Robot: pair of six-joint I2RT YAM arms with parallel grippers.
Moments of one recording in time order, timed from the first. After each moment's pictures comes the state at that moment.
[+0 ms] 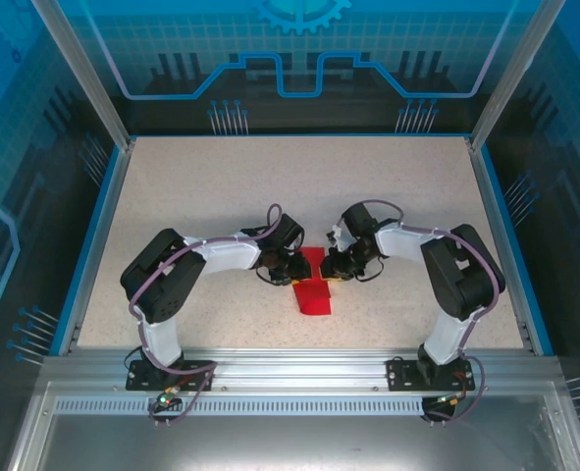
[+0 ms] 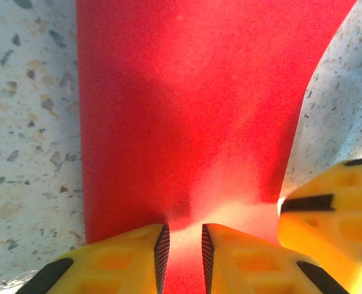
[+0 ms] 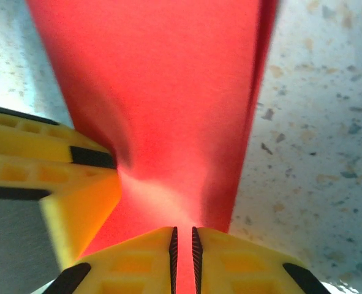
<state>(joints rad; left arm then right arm) -0.69 1.85 1.04 -0.33 0.34 -0.93 0.45 1.76 0.94 -0.49 -0.61 0.40</state>
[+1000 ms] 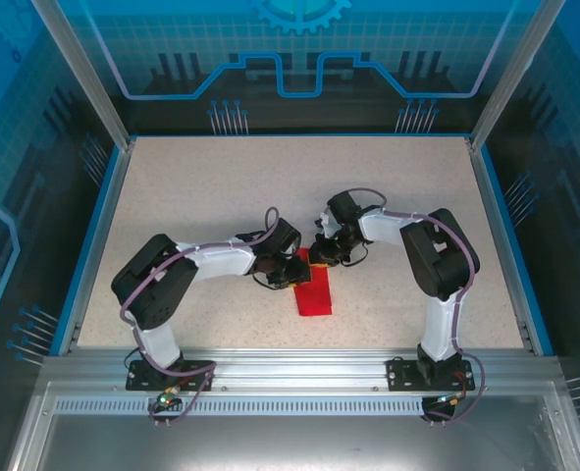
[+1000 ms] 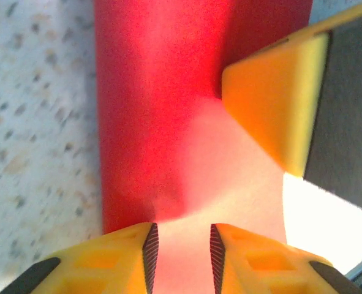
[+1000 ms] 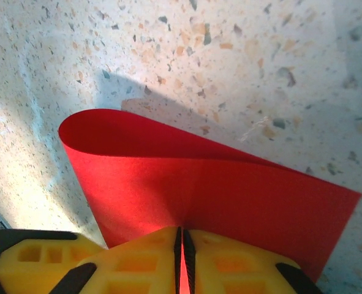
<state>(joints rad) -0.70 1.77 0.96 -0.30 0.33 -0.92 0.47 1.96 1.15 -0.49 -0.58 0.45</state>
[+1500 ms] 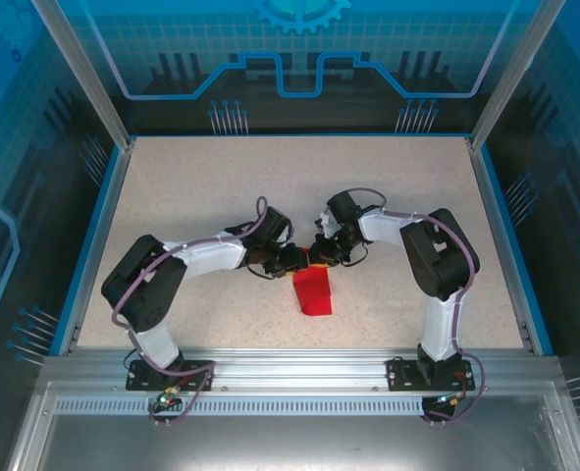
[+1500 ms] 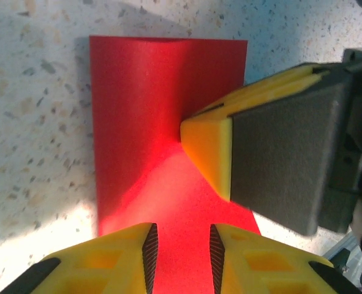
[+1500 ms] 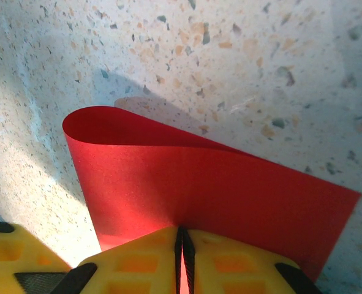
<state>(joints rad) -0.63 1.75 0.98 -0.26 0.39 -0.90 0.47 1.96 1.15 -0.49 -0.57 0.45</state>
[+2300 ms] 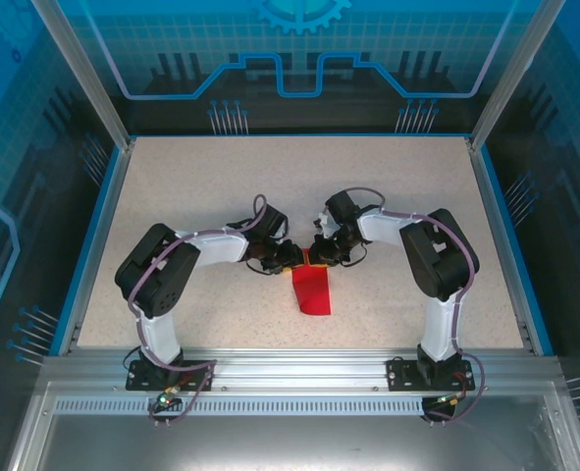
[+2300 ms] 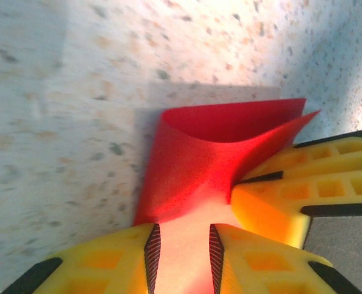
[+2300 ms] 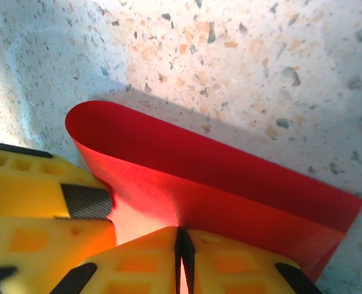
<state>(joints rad) -0.55 1.85 1.00 -0.22 0.40 -0.88 0.48 1.96 1.15 -0.51 -0.55 0.43</state>
